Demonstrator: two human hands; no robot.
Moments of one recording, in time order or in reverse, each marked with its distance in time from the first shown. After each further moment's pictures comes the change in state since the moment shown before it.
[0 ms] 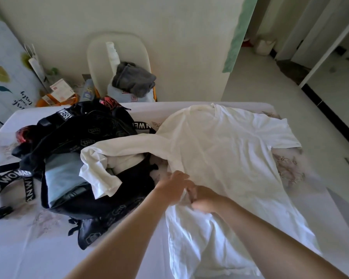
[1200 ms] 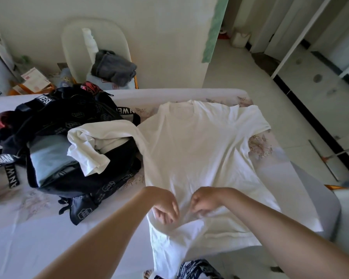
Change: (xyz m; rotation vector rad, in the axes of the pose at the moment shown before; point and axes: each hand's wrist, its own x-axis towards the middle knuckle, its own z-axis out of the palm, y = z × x) left_hand -0.052 0.046 0.046 -0.553 -0.688 0.006; right_hand -0.087 0.038 0.031 -0.011 -0.276 0.086
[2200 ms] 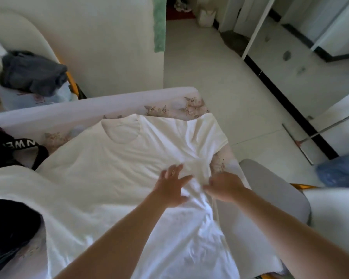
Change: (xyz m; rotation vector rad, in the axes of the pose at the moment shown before) left_hand 0.229 0.225 -0.102 0.609 0.683 0.182; right_hand -0.006 0.287 -0.160 -0.117 0.554 0.240
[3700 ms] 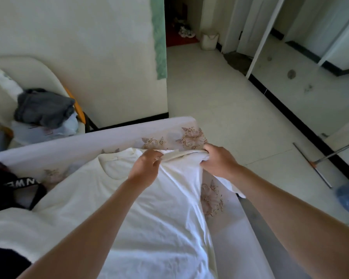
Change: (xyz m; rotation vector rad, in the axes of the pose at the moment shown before) left_hand 0.060 -0.056 -0.144 -0.573 0.525 -0.301; right_hand 0.089 0.017 -0.151 0.294 0.380 -0.164
